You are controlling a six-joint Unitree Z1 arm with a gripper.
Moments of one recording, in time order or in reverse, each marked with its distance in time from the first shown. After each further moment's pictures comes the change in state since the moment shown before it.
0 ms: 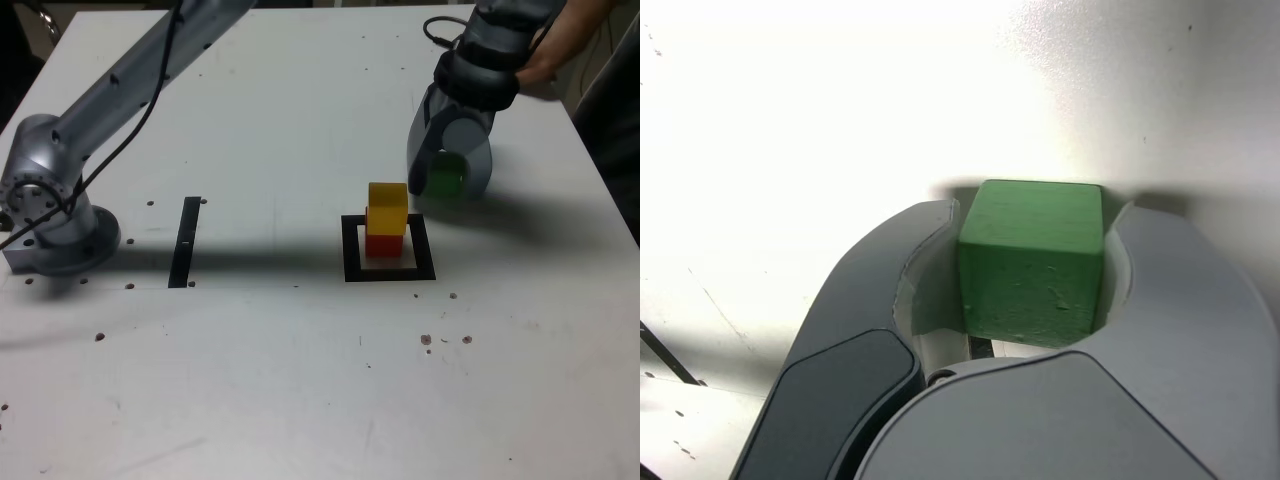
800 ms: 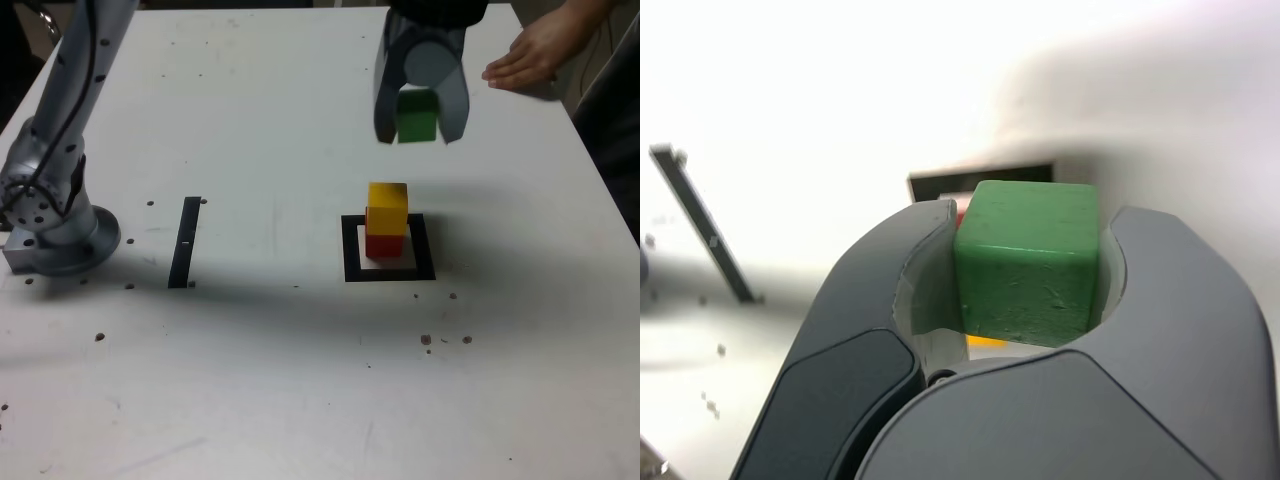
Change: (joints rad) arm -0.101 -0.341 0.200 0.024 -0.004 -0.136
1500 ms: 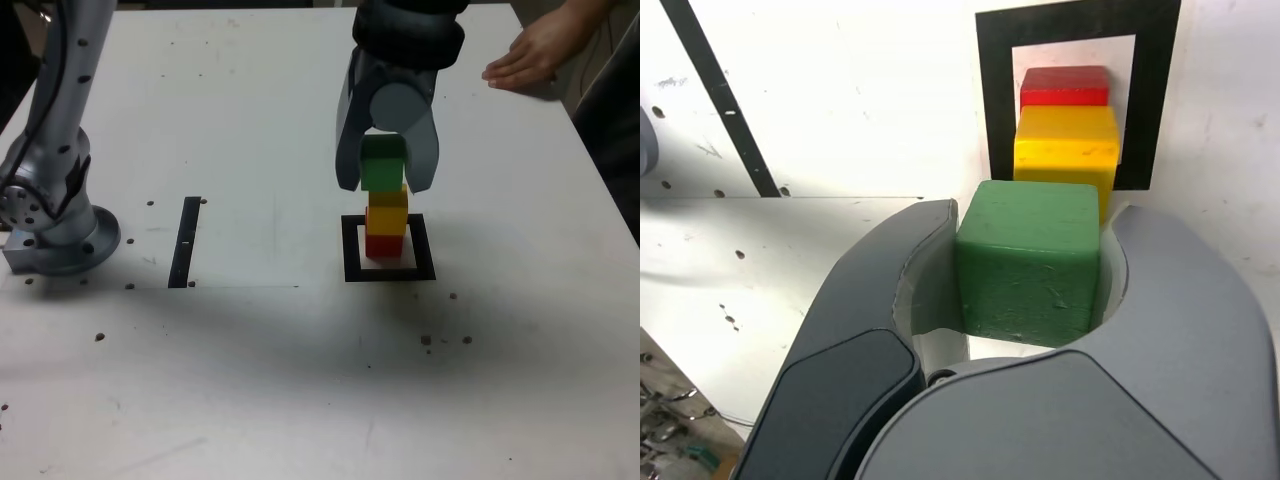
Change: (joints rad) arm -0.130 -0.067 0.149 -0.013 -0.093 -0.138
